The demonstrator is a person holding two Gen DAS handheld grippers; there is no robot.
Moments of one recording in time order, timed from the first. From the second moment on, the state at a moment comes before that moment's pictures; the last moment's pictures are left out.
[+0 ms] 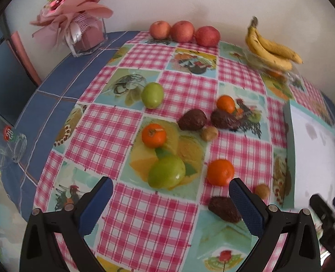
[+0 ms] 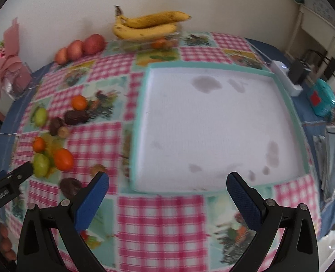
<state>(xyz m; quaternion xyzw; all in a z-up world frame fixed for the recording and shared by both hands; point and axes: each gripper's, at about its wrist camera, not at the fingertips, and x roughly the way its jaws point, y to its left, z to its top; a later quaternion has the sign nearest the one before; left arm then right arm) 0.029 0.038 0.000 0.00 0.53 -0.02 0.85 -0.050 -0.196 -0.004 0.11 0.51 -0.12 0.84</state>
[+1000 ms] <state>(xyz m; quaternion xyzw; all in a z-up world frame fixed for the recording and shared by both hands) 0.073 0.065 -0.056 -0.11 0.60 -0.04 0.79 0.014 -0.144 -0.049 0.17 0.59 -0.02 0.79</state>
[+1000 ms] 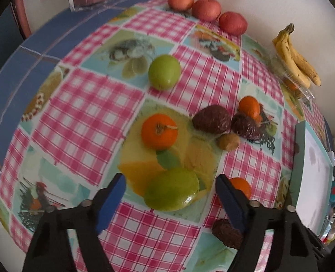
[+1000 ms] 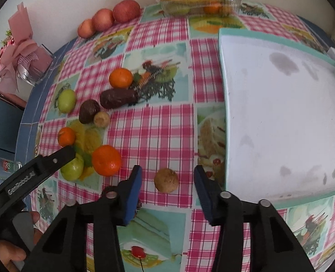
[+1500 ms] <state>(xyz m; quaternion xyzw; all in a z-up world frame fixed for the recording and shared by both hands) 0.074 0.071 -0.067 -0.14 0.61 -0.04 0.78 0.015 -0.140 -0.064 0.17 0.60 -0.01 0.78</state>
